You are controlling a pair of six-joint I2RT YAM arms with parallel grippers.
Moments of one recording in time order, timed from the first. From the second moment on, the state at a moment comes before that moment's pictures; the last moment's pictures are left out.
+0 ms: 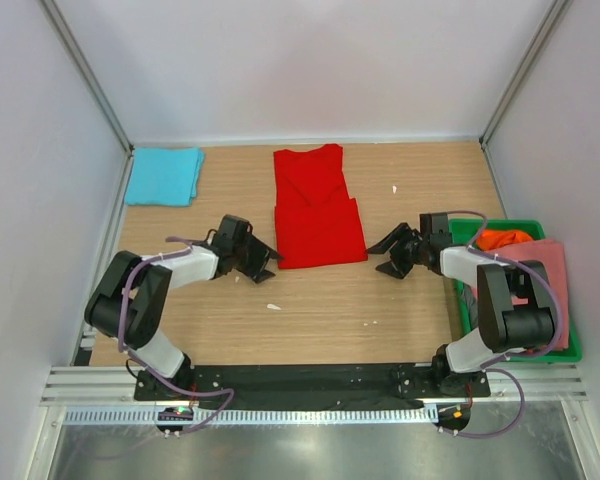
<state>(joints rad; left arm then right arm) -0.42 1.61 0.75 -0.07 0.22 -1.38 0.08 1.52 0.65 -0.05 -0.46 0.96</state>
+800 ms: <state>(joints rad) -0.48 1.59 0.57 0.21 0.08 -1.78 0.16 1.52 0.50 0.27 -0.34 1.16</state>
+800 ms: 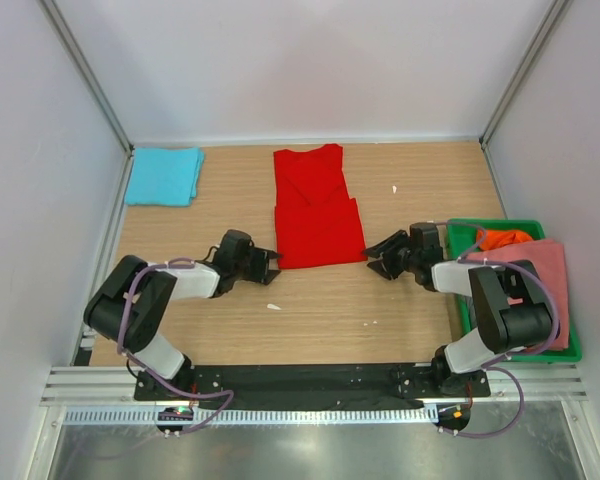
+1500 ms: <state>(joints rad) -0.49 1.65 0.55 0.34 0.07 -1.84 0.23 1.55 0.44 0.41 -0.23 1.33</state>
